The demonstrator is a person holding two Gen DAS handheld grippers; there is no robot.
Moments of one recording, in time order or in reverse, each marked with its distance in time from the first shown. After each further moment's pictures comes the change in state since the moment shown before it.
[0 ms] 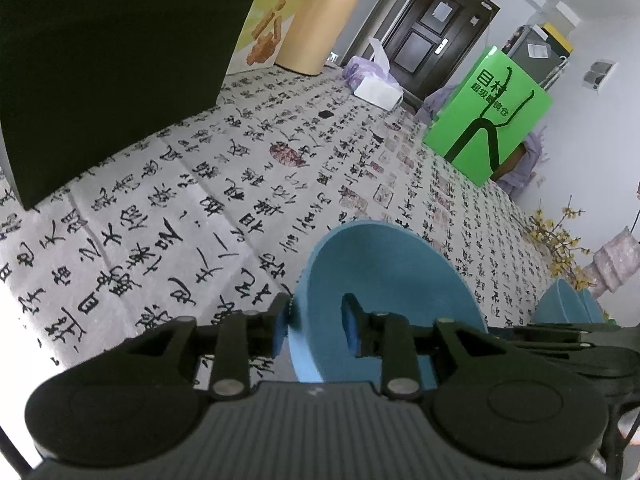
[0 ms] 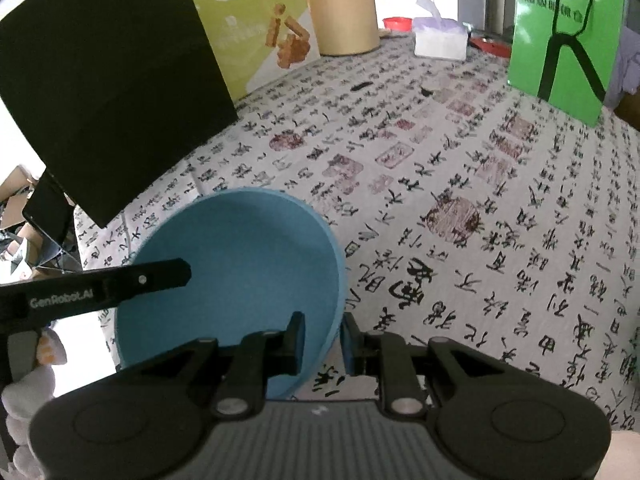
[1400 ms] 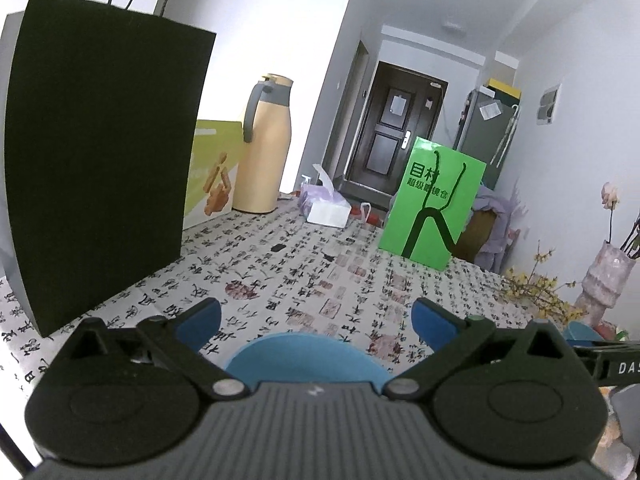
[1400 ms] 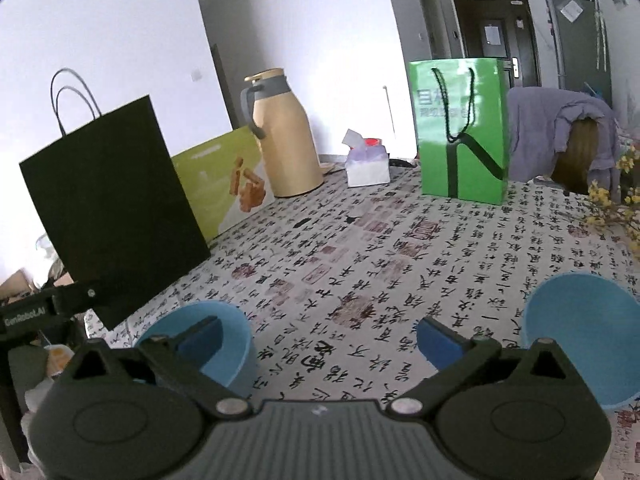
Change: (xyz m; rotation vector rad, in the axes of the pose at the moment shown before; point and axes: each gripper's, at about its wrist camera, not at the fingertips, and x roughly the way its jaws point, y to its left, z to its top) left arm -0.060 -0.080 -0.016 0.204 -0.403 0.019; right arm -0.113 -0.076 -0.051 0.104 -0.428 -0.017
